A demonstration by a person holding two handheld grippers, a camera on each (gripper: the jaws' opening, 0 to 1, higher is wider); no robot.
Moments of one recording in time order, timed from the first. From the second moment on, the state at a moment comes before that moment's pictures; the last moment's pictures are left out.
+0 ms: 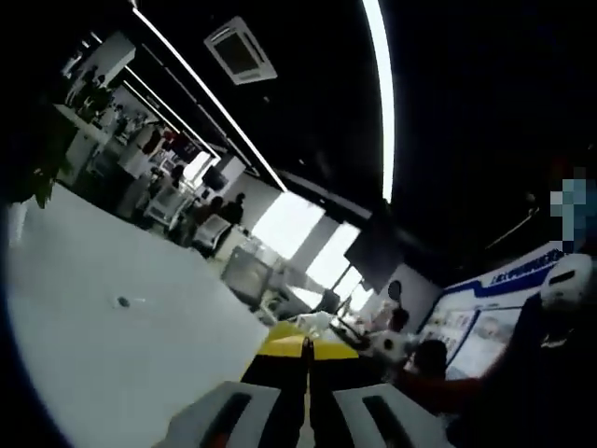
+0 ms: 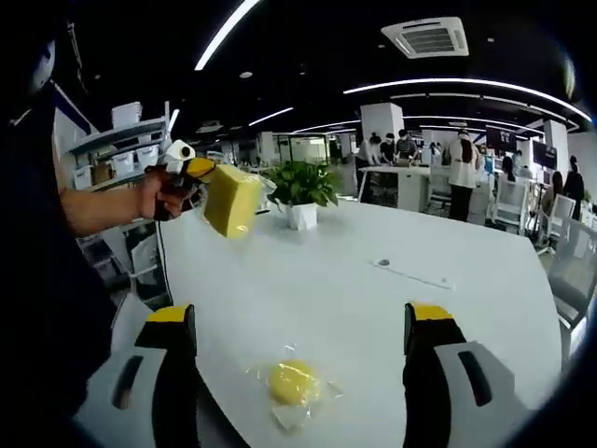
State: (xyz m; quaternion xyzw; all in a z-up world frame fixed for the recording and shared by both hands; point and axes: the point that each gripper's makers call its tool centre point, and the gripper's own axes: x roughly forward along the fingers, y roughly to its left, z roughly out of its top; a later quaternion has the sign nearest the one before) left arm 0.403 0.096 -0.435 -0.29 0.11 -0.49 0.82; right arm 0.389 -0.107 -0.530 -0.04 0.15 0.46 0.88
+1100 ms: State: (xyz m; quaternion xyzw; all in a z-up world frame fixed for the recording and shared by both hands) left arm 0.339 0.047 -0.346 -0.22 0.04 -0.59 0.78; right arm 0.365 0.014 -0.410 0.03 0.04 0.64 0.77
